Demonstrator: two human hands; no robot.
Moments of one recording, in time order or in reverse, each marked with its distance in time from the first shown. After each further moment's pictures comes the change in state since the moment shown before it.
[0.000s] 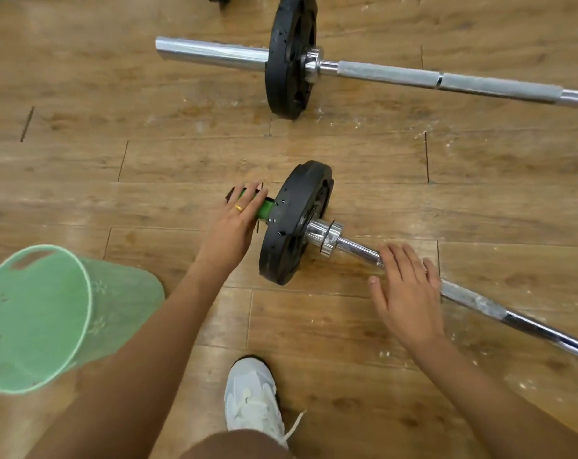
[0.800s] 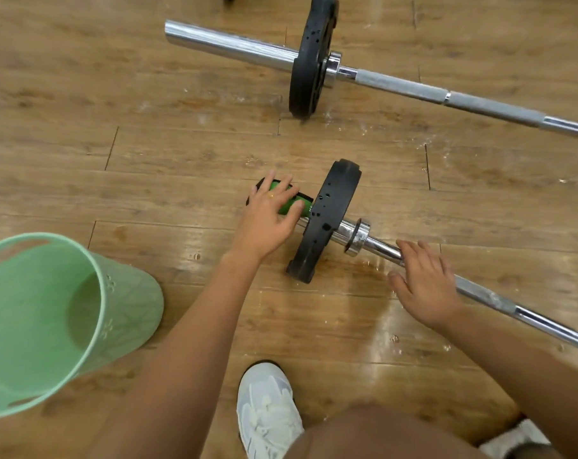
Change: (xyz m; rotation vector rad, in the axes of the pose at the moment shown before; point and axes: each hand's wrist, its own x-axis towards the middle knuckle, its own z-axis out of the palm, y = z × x) left_hand 0.012 -0.007 0.012 -0.496 0.086 -0.136; right_hand 0.016 -0.013 -0.008 -0.019 -0.243 0.125
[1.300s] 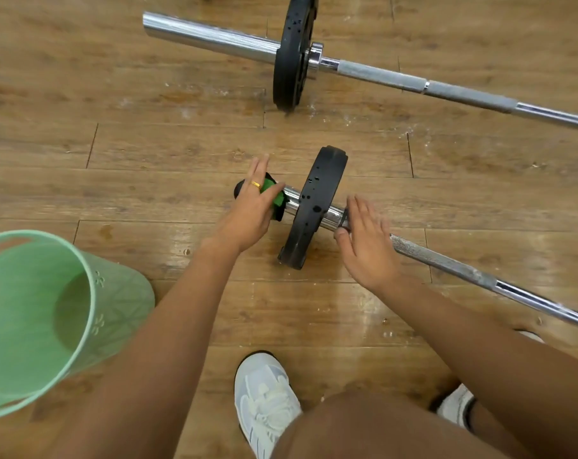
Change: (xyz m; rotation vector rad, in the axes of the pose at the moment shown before) left_hand -0.004 -0.005 -0.017 0.245 -0.159 0.182; right_hand 0.022 -0.082 -0.001 0.194 0.102 -0.088
